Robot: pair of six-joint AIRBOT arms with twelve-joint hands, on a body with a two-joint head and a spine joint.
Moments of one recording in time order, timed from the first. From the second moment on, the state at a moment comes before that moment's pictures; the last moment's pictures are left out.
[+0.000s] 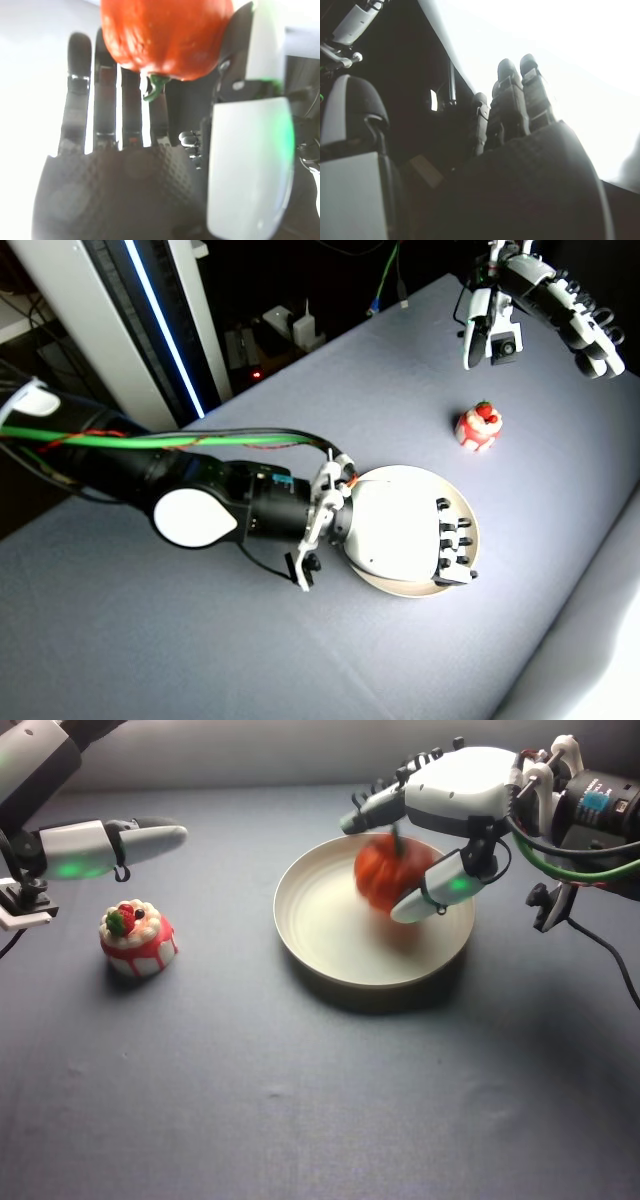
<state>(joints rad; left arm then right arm) 0.72 -1.10 1.54 0.04 -1.20 0.16 -0.35 -1.48 1.73 -0.51 0.38 -0.34</state>
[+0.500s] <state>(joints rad) 0.72 -1.10 1.54 0.04 -1.20 0.16 -0.35 -1.48 1.70 -0.55 0.38 -0.30</state>
